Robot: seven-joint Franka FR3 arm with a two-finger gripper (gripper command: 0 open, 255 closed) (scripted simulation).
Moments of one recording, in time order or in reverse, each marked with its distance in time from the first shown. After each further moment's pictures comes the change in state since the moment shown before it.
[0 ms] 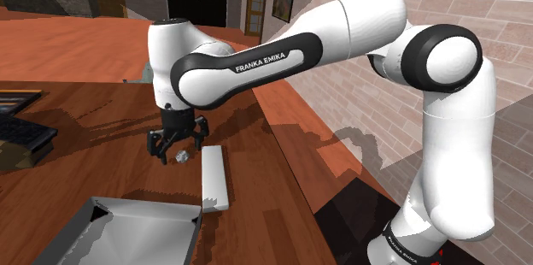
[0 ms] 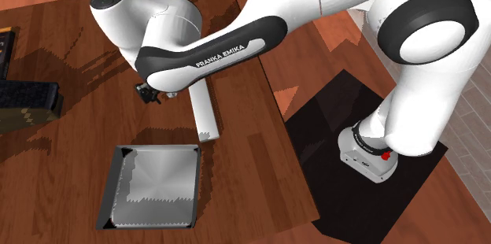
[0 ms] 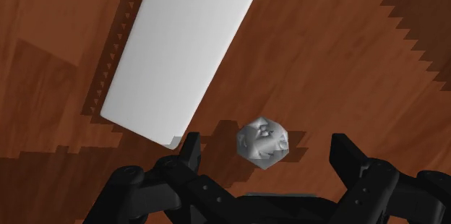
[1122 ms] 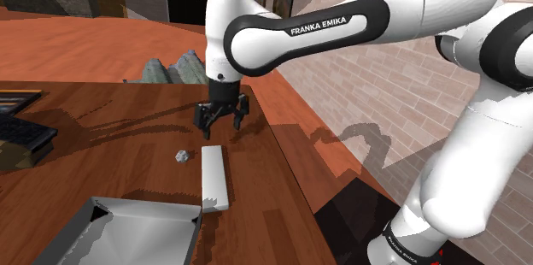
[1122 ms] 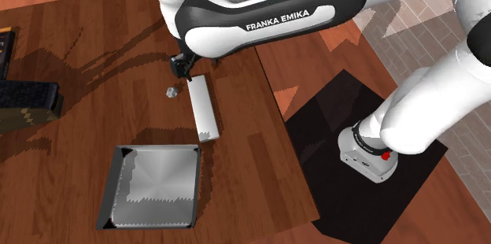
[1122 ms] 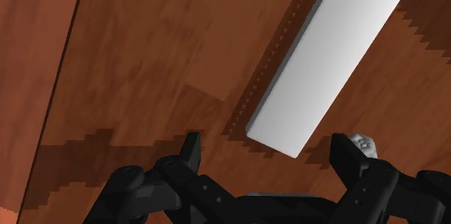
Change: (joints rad) arm -0.135 -0.361 -0.025 -0.286 0.191 -0.035 -0.175
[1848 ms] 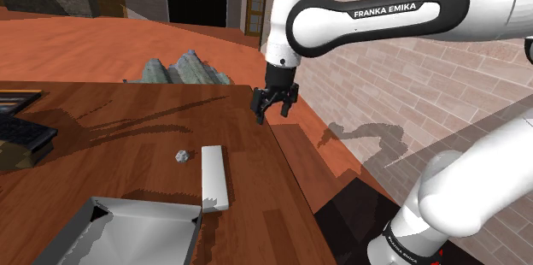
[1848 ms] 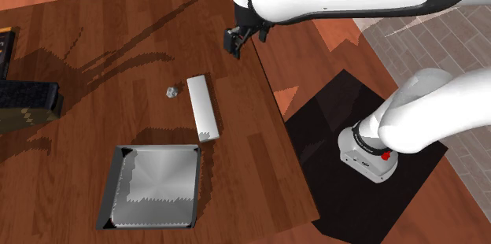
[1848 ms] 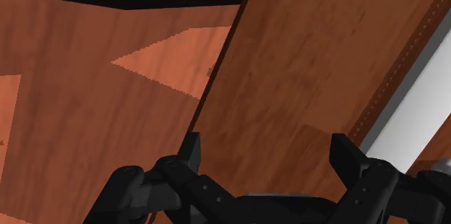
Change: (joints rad) arm -0.066 -0.377 -0.152 -0.296 0.138 -0.072 -0.233
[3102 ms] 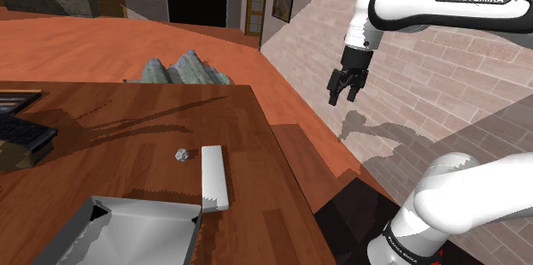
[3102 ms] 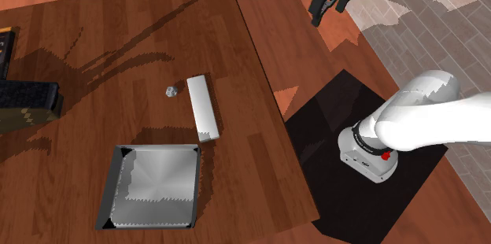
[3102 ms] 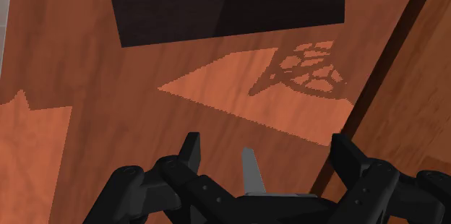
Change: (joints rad) arm -0.115 -0.397 -0.306 -0.181 -0.087 -0.256 -0.301
